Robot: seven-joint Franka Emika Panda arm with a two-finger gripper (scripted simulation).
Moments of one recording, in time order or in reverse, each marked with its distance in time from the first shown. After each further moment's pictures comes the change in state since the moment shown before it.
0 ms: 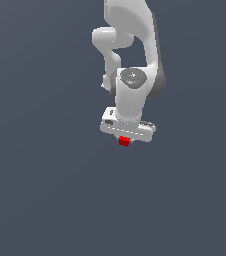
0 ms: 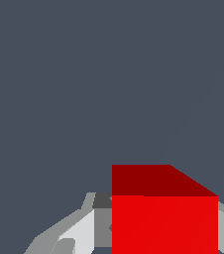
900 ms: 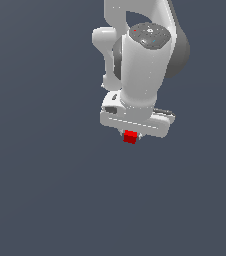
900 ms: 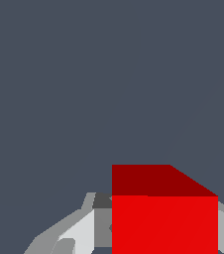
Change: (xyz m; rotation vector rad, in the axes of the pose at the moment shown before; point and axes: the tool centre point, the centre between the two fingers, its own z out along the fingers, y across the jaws) arm 0.047 -0.023 -0.105 0.001 0.000 0.000
